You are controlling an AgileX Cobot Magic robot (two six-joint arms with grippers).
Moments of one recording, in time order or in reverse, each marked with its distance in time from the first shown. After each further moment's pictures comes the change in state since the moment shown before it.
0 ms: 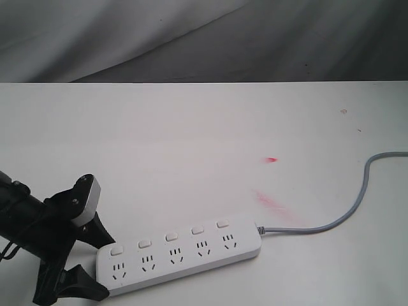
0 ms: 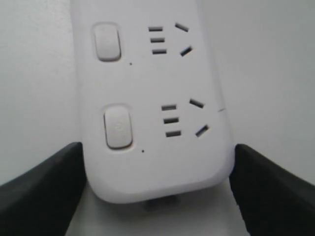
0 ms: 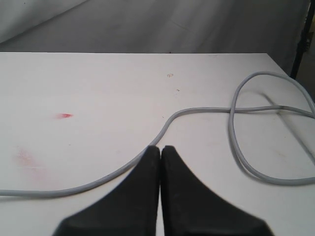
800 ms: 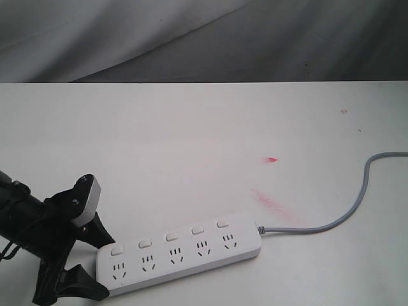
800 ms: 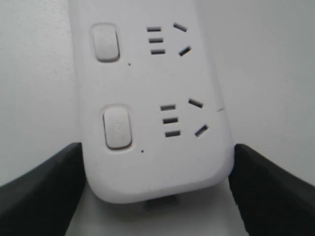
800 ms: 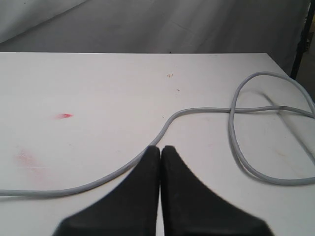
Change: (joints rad) left arm 0.000 0.000 0.000 0.000 -0.004 0.007; right arm 0.000 0.000 0.000 0.000 0.000 0.000
